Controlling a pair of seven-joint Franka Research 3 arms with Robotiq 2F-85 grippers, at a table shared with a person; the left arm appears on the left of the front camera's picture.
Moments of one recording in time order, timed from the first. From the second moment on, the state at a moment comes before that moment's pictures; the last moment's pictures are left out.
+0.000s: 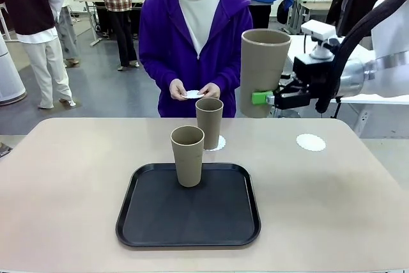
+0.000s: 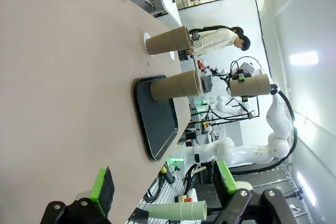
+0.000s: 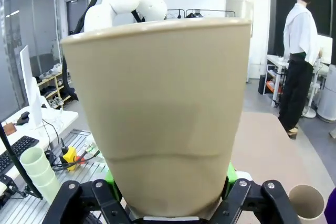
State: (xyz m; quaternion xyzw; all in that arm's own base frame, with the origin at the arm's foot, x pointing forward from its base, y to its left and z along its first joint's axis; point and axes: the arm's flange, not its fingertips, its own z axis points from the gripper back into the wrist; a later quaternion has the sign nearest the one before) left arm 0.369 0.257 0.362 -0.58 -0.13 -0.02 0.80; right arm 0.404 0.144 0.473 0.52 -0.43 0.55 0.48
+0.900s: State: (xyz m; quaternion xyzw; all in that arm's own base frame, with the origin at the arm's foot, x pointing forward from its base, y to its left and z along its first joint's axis) left arm 0.369 0.257 0.362 -0.58 -0.13 -0.02 0.80; right arm 0.462 0.075 0.462 0.49 -0.46 0.51 0.53
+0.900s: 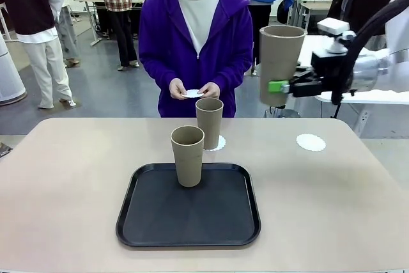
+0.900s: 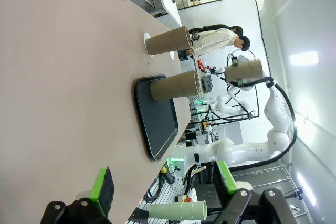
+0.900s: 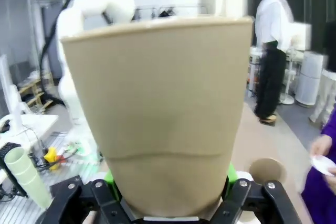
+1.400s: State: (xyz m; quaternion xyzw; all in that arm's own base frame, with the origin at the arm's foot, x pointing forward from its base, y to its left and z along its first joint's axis) left arm 0.369 0.257 0.362 -0.58 -0.13 -0.02 0.80; right arm 0.565 -0.078 0.456 0.40 -0.54 0.44 0.60
